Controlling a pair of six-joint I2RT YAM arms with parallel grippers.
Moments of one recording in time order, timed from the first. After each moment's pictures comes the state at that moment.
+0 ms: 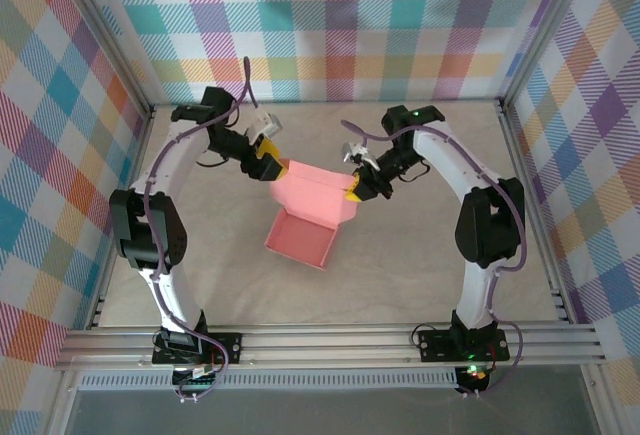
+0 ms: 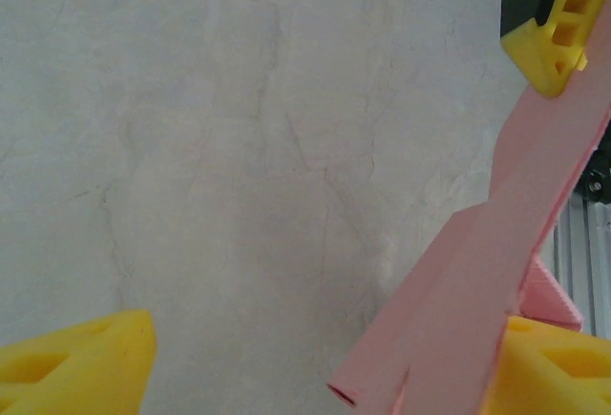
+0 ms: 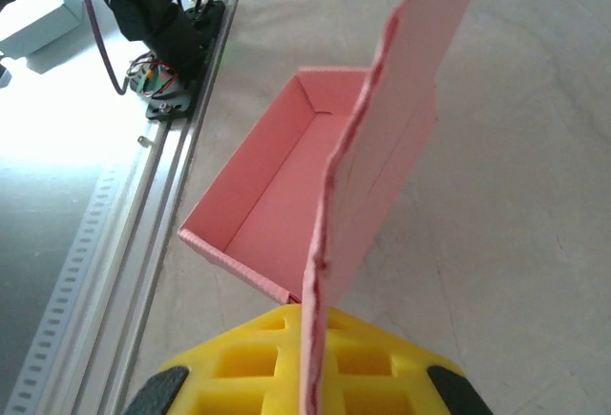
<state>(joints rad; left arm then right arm) -0.14 1.86 1.73 -1.14 0.88 0.79 0.37 1.92 1.74 -1.42 -0.98 -1.22</state>
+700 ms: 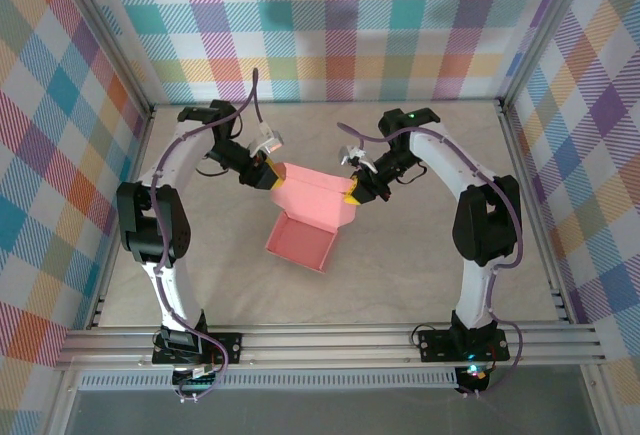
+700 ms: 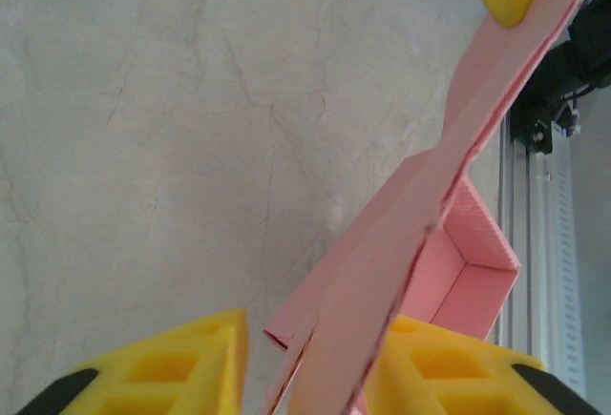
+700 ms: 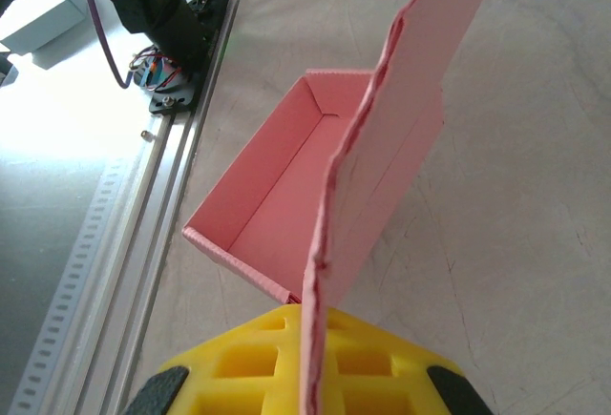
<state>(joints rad) -0.14 1.92 1.73 -1.32 0.88 0.93 0.39 1.94 1.73 -1.41 -0.97 -1.22</state>
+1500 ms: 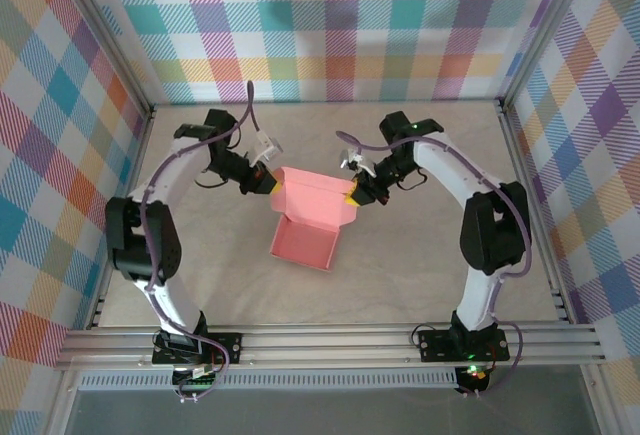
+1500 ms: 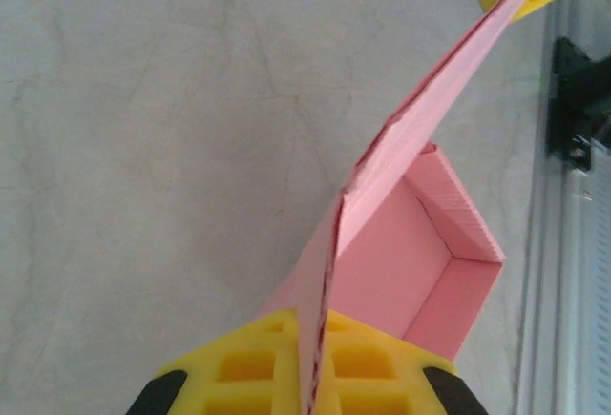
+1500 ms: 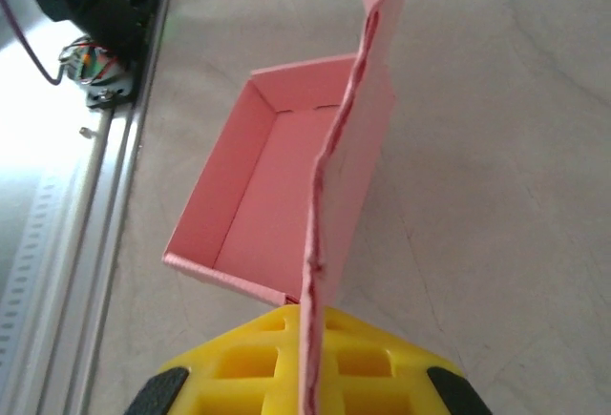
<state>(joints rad) -0.17 1.74 1.47 -1.05 0.81 0.73 0.39 1.85 1.57 -1.15 -0.88 -1.01</state>
